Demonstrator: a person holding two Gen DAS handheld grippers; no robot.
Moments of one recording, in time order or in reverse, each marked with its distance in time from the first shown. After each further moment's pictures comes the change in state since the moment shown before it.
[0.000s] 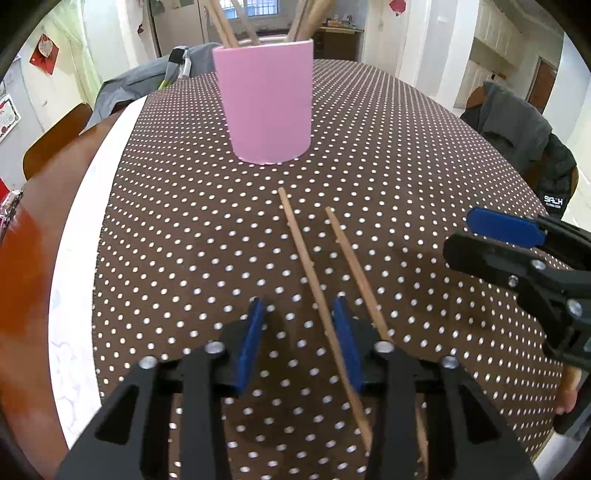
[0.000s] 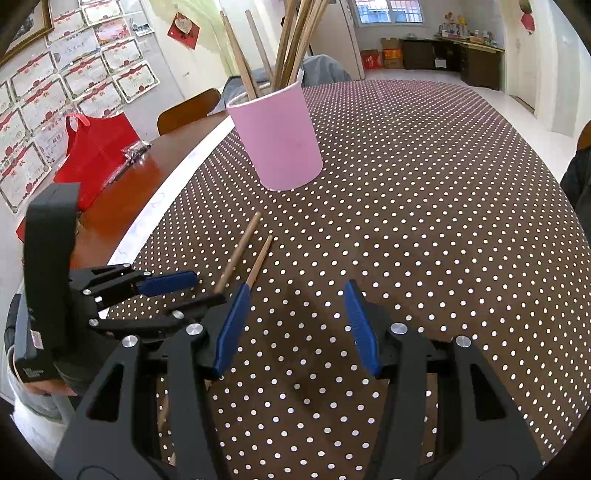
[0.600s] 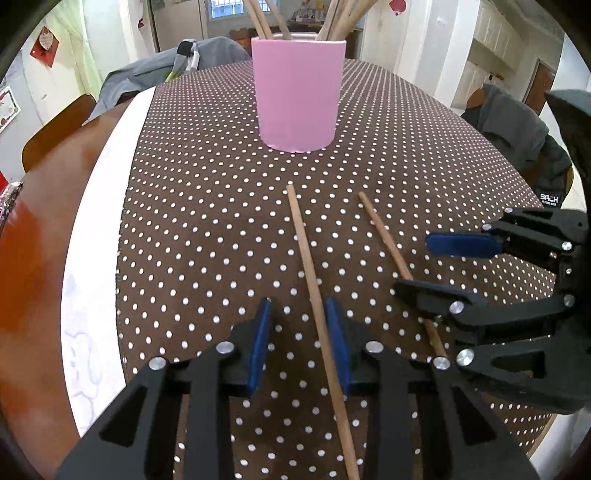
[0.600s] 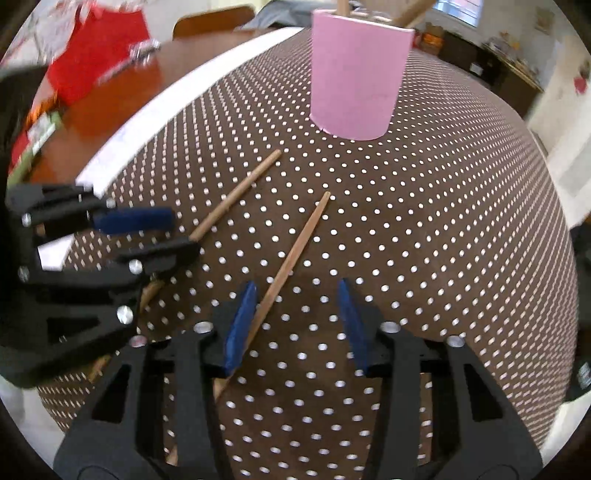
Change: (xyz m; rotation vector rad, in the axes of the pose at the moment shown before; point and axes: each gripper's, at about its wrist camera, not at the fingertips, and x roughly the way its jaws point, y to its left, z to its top) left arm -0.001 0.032 -0.004 0.000 0.020 -0.022; right arm 0.063 0.068 0.009 -0.302 0.271 -0.131
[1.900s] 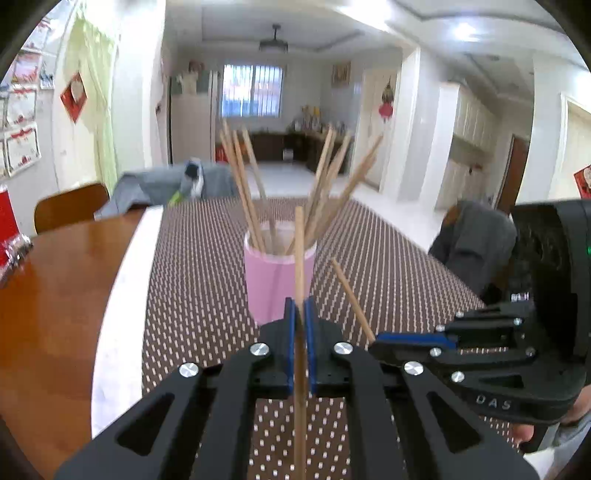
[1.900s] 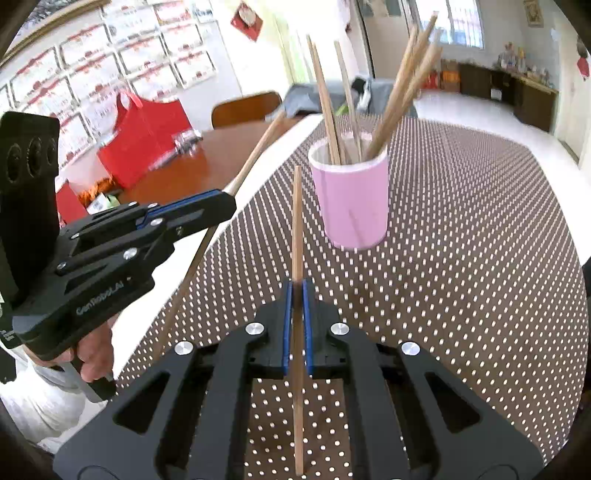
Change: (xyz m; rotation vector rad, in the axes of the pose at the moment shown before) left arm -0.102 -0.027 0.045 -0.051 -0.509 -0.039; right arm -0.084 -0.081 0.059 0.092 -0.332 0.244
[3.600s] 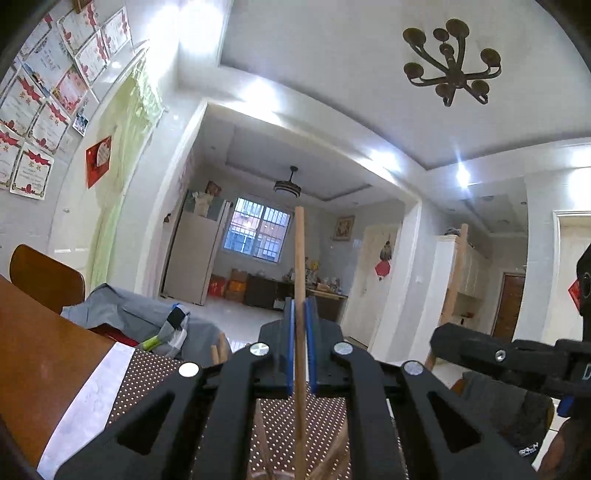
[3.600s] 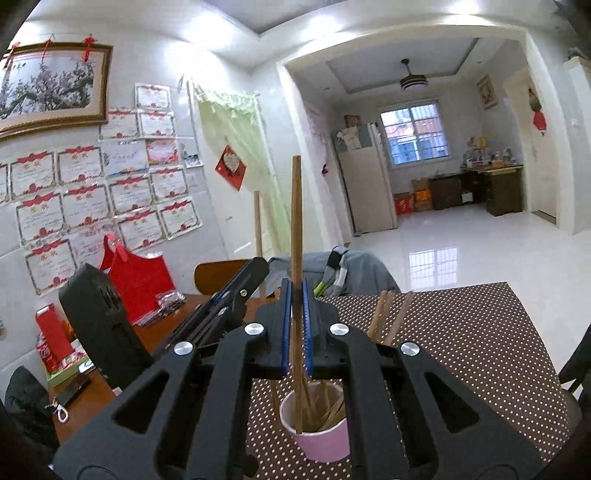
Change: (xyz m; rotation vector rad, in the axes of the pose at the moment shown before) left arm 0.074 0.050 0.114 -0.172 -0.621 -0.060; right arm -0.040 -0.020 0.110 0.045 -0.584 -0.066
